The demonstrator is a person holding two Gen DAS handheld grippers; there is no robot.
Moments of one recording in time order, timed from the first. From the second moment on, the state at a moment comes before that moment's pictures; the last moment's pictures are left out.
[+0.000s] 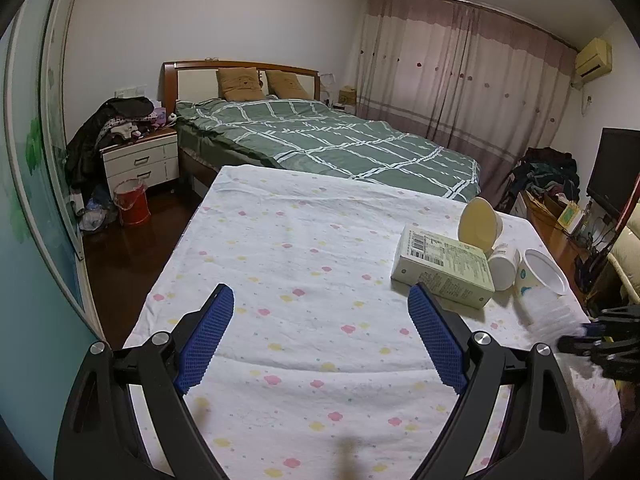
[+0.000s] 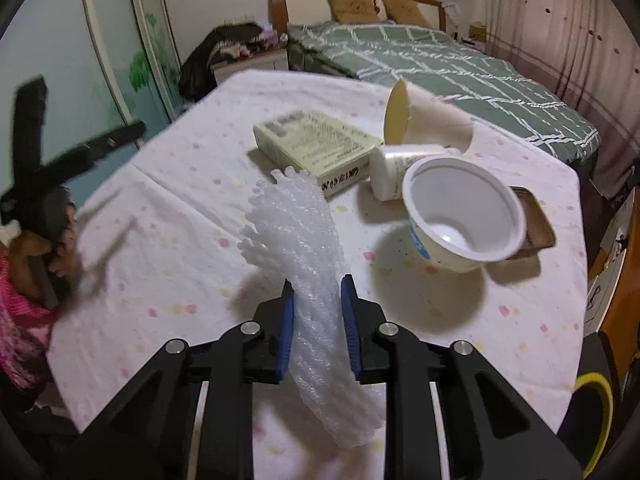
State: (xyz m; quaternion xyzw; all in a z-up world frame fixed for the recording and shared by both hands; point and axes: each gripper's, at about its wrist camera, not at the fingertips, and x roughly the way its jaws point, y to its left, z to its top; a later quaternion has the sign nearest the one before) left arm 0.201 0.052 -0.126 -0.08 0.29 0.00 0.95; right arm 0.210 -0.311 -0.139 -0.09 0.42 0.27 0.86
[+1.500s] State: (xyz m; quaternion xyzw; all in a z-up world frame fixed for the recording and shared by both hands) left arm 0.209 0.021 -0.133 -0.03 0.31 -0.04 0.95; right arm 0.183 -0.603 -0.206 0.05 0.46 -0.12 0.88
